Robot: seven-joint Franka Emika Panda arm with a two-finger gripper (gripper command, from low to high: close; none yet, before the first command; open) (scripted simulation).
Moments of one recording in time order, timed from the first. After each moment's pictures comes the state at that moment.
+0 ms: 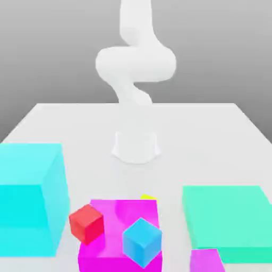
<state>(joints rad) 0.00 -0.74 0.00 -2.37 0.02 2.36 0.84</state>
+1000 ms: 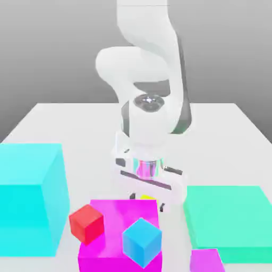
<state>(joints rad) 0.07 0.24 0.01 -2.92 -0.07 3.16 1.43</state>
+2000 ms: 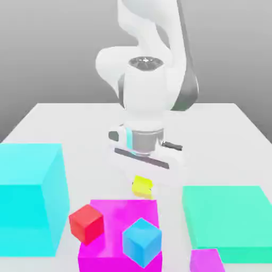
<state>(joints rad) -0.07 -0.12 0.07 -2.79 -0.02 2.75 1.49</state>
